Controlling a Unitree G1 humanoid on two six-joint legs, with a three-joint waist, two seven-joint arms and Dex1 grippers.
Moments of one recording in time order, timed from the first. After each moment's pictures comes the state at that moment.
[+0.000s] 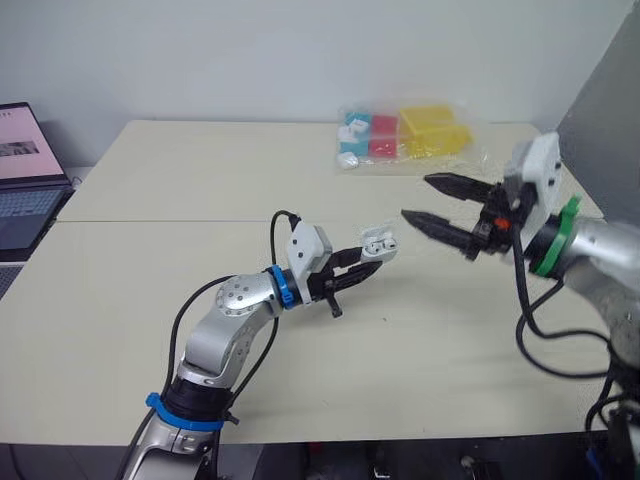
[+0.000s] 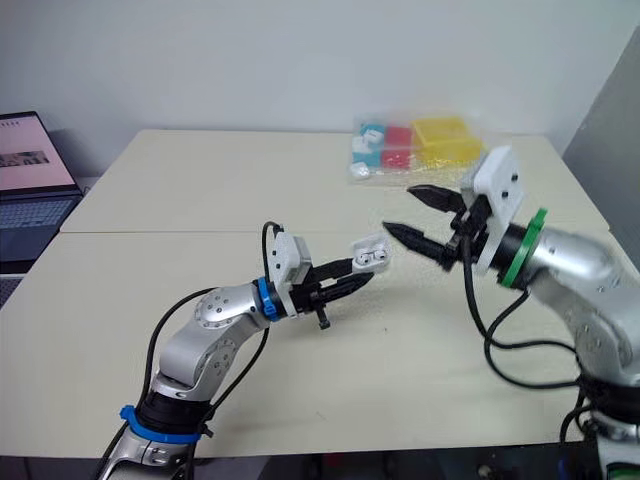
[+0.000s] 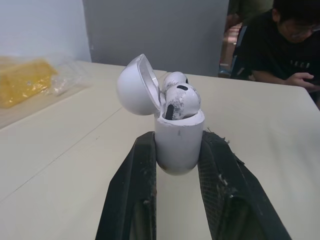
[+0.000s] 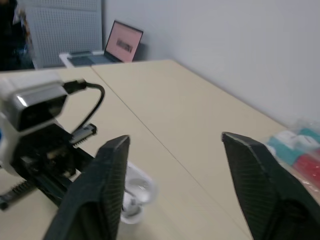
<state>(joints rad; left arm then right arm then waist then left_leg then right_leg) -0.39 0.33 -0.18 -0.22 -0.37 0.33 -0.83 -0.66 -0.82 -0.04 -0.40 0.66 0.74 0.69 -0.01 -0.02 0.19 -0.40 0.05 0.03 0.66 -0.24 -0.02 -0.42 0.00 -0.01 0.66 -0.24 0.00</state>
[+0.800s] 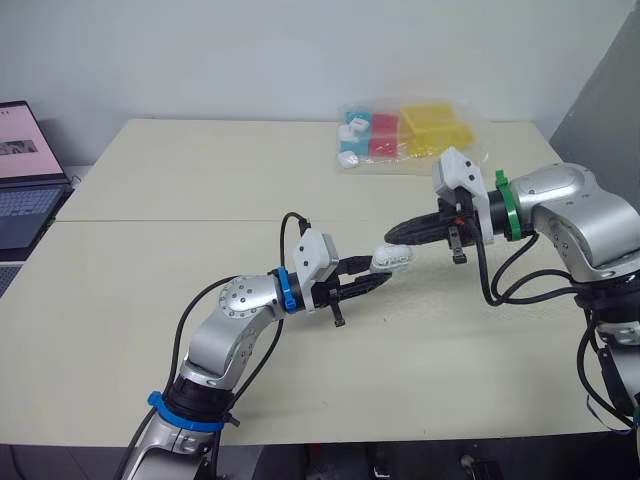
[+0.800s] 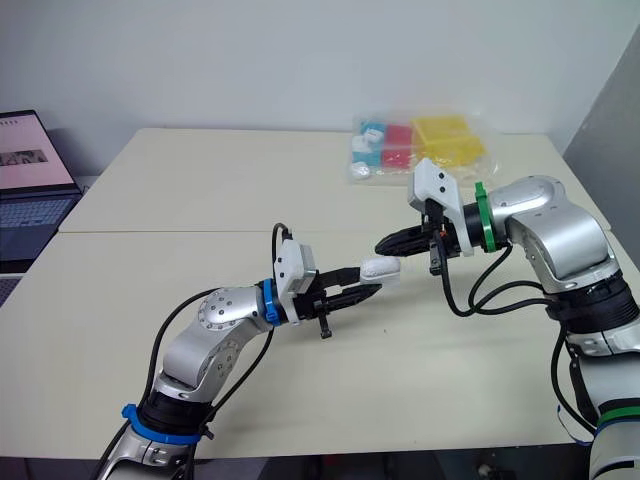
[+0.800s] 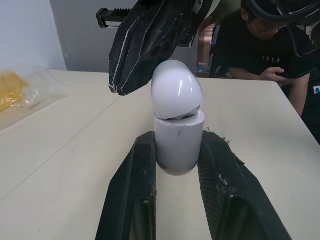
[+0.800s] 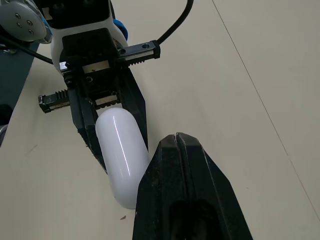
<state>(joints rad) -0.39 0.34 -0.21 -0.22 -0.37 0.30 -0.88 -0.91 -0.79 0.27 -0.06 0.45 0.67 1.28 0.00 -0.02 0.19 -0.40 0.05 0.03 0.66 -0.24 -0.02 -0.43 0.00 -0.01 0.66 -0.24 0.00</state>
